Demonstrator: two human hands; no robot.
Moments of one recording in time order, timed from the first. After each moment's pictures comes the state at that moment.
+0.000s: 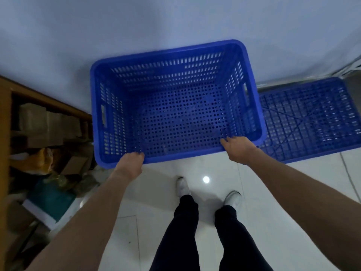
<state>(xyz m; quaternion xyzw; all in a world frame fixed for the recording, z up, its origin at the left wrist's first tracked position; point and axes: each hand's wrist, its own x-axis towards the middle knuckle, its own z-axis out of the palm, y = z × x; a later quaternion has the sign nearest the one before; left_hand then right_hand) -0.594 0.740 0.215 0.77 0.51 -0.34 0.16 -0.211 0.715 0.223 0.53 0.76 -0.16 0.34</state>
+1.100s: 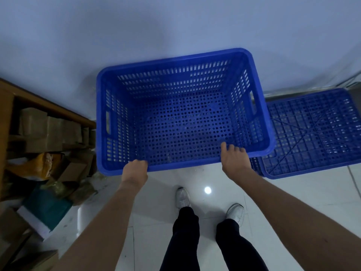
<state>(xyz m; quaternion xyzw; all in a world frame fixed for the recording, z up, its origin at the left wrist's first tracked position) -0.564 0.731 0.208 0.71 0.61 -0.31 0.16 -0.242 0.700 0.208 0.66 0.67 -0.14 0.31</state>
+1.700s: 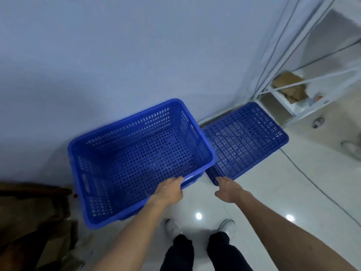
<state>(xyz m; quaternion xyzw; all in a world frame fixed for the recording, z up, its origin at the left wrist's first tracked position) -0.389 0.721 0.340 0.83 0.39 -0.22 0.33 -0.181 0.605 0.338 0.78 0.43 -0.42 0.15</state>
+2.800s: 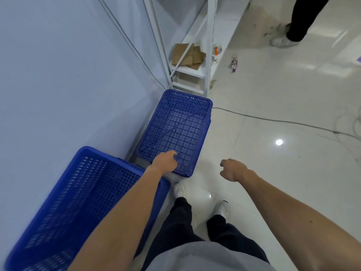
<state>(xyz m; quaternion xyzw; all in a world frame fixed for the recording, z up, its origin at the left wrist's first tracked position) -0.048 0.654 0.350 0.89 0.22 -0.33 0.25 0.032 0.392 0.341 0.88 0.18 -0.44 -0.02</state>
